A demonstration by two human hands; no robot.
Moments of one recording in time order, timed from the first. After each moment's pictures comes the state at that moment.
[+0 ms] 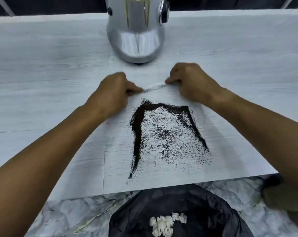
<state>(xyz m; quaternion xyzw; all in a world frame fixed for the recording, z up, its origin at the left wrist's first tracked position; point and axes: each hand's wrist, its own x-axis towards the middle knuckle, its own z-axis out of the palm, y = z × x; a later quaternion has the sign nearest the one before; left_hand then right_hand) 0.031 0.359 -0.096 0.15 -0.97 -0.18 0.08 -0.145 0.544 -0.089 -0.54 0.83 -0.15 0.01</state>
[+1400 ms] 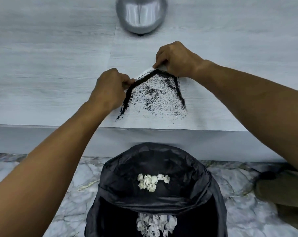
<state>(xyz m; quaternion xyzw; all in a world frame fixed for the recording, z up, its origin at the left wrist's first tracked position) 0.107 0.461 -0.100 0.32 -0.92 -0.19 0.10 -0.116 0.567 -0.084 -0.68 0.71 -0.18 0.05</state>
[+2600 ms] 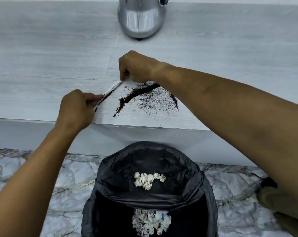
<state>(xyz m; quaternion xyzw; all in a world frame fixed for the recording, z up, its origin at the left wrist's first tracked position) 0.192 0.485 -0.078 0.44 -0.88 -0.17 0.10 -0.046 0.511 -0.072 -0.70 0.69 -0.09 0.12</state>
